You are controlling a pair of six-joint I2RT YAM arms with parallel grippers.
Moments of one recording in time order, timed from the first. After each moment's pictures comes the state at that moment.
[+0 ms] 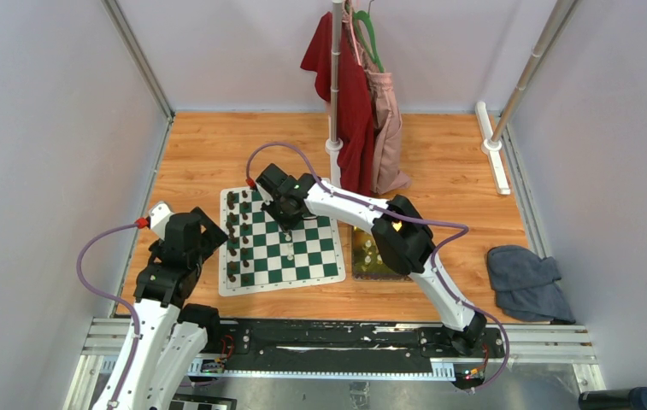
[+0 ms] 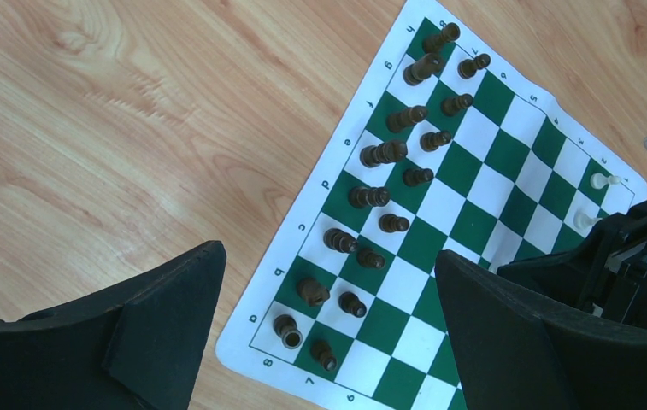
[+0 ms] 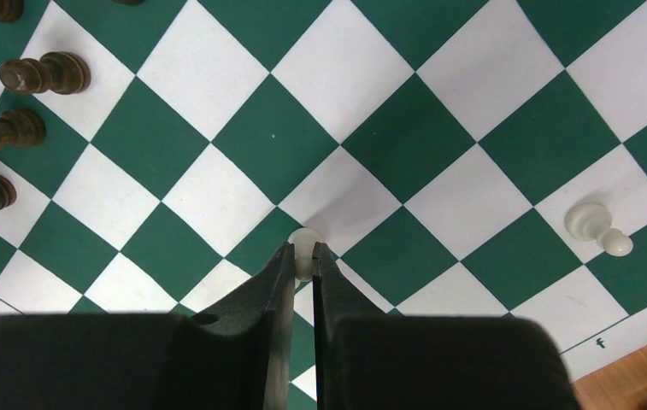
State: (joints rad) left arm -0.15 0.54 0.61 -0.79 -0.43 -0.77; right arm 0.97 2.32 1.99 -0.72 -0.05 0.07
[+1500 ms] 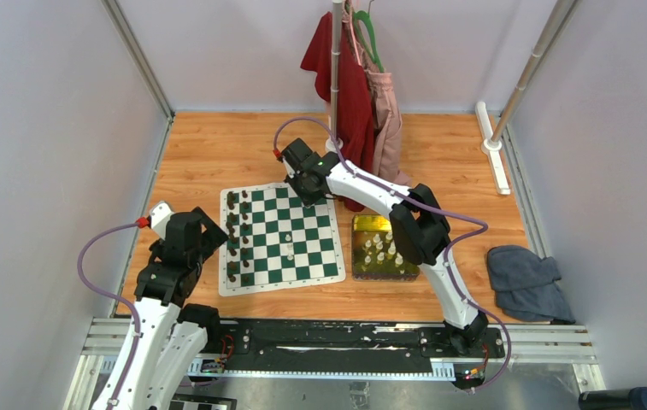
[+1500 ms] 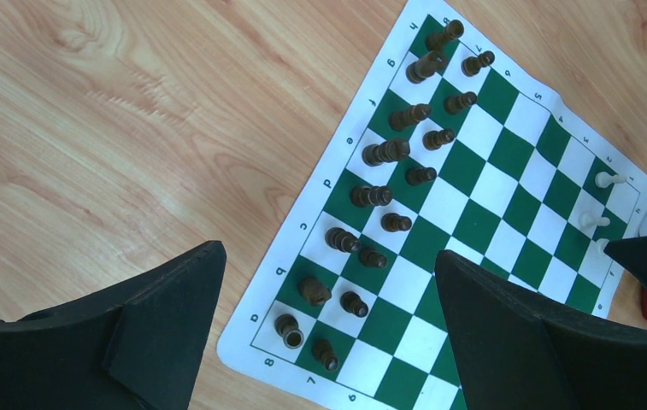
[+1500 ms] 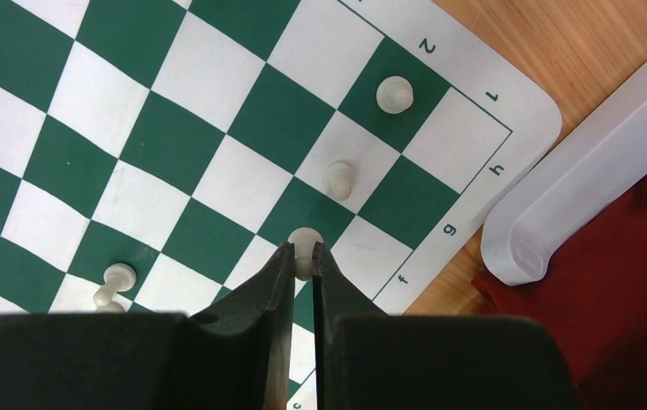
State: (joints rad) left arm -0.15 0.55 0.61 -0.79 -0.43 -0.77; right arm 0.82 2.26 1.96 -0.73 0.06 0.07
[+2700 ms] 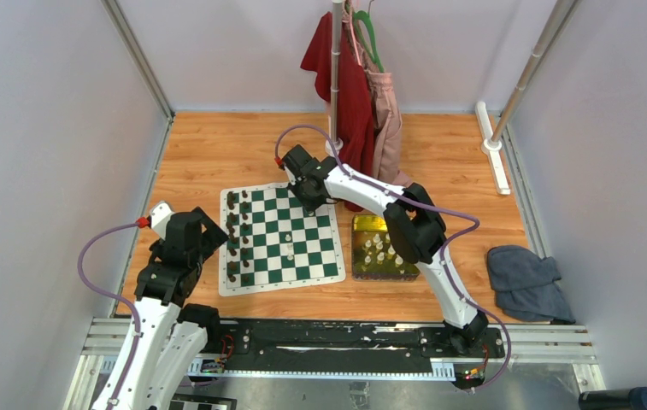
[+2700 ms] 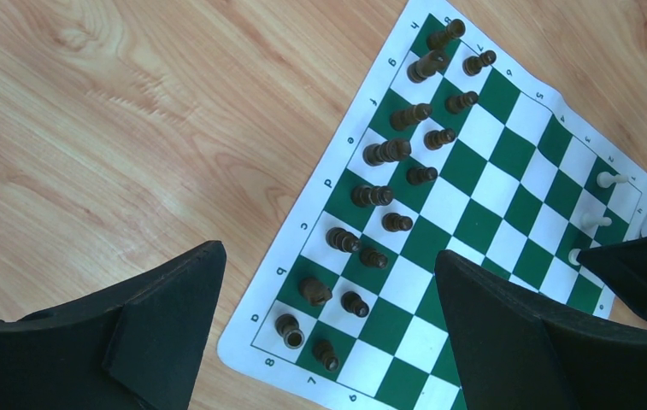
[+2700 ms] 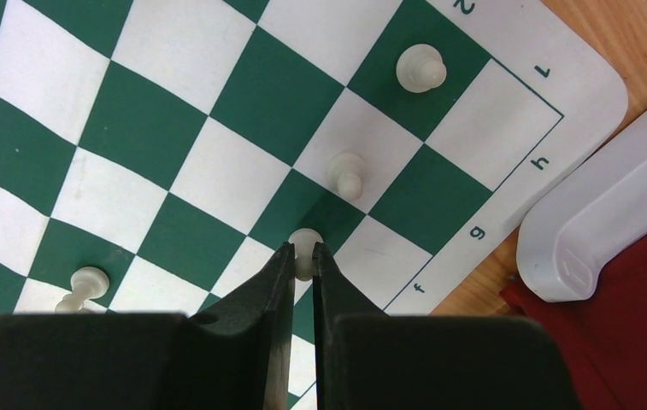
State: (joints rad) left arm -0.15 0.55 0.61 -0.79 -0.43 -0.77; right arm 0.82 2.29 1.94 -0.73 0.04 0.07
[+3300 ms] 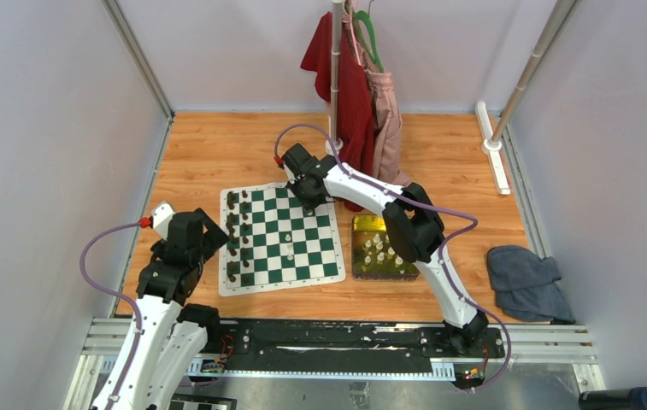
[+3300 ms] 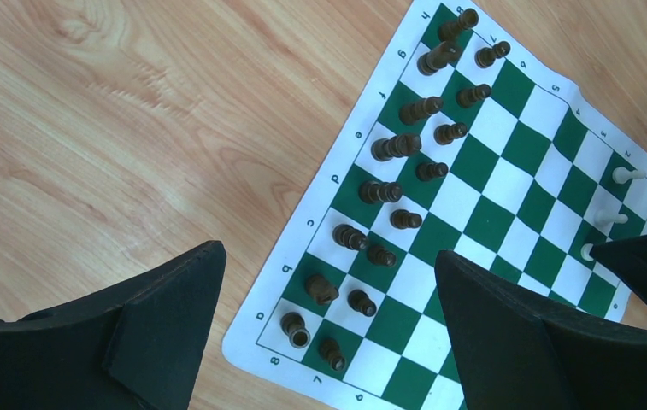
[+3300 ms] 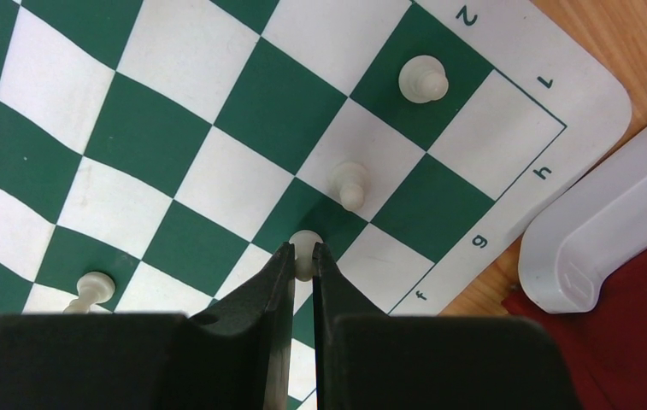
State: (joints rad) left arm -0.15 0.56 0.59 -0.79 -0.43 -0.77; right arm 0.82 2.31 1.97 -0.75 0.02 0.07
